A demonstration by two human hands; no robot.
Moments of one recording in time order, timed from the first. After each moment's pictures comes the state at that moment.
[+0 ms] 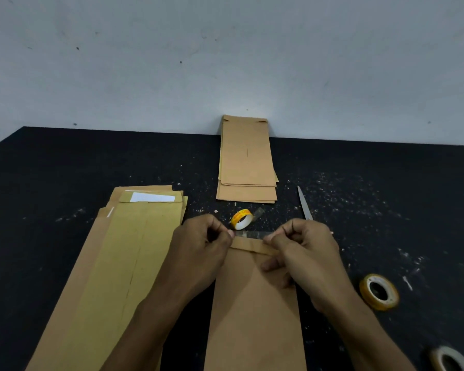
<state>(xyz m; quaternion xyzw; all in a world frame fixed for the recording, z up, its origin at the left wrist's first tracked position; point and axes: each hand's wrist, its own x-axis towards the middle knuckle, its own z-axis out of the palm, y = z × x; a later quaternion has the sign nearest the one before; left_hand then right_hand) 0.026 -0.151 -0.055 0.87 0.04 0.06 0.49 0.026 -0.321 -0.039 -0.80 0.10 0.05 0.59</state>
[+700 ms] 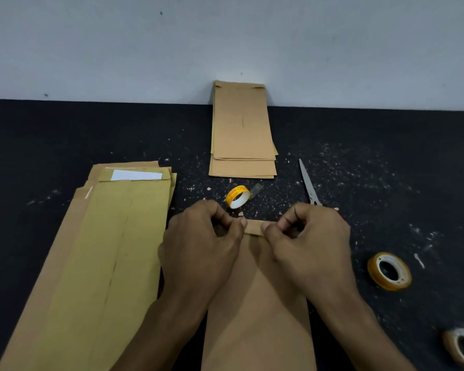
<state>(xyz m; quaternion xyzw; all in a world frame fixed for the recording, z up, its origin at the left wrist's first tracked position) 0.016 -0.178 -0.062 0.90 0.11 0.14 0.40 0.021 -0.319 -0.059 -0.89 0.06 -0.11 0.43</state>
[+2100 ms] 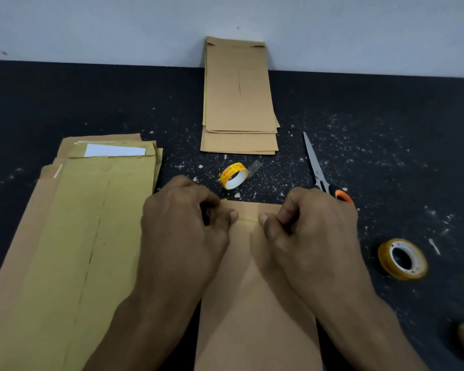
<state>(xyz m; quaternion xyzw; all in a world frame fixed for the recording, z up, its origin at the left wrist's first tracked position) 0.023 -0.162 -0.075 0.93 0.04 0.16 0.34 0.019 -0.317 -0.065 -0.94 0.02 -0.09 0.32</state>
